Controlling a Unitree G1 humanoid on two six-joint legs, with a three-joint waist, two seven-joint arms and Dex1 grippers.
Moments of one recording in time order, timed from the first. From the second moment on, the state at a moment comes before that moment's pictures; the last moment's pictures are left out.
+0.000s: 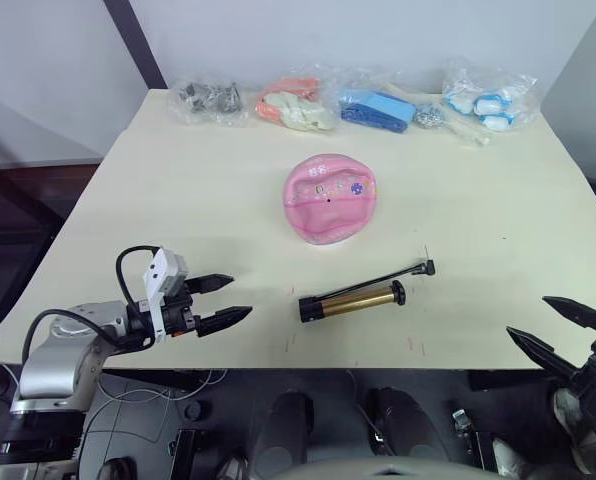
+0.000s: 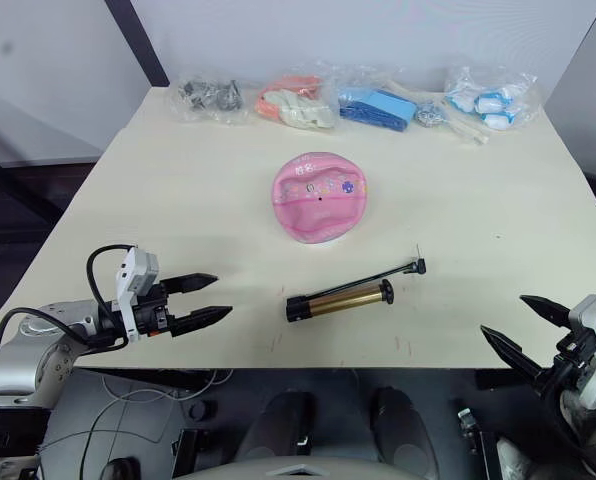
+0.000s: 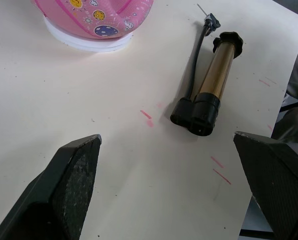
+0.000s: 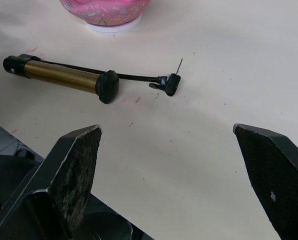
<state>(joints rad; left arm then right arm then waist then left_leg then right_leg) -0.01 0.80 0.20 -0.05 -0.52 0.44 -1.16 0.57 -0.63 -0.67 -0.68 0.63 0.54 0.84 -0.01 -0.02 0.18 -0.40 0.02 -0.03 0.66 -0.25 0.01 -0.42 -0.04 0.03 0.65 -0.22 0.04</state>
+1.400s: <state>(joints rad) -1.08 0.27 -0.69 0.46 0.01 0.50 -1.14 0.78 -0.62 -0.95 -0.89 0.88 0.53 0.82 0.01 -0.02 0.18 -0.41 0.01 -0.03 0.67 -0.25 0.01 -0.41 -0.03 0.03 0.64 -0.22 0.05</state>
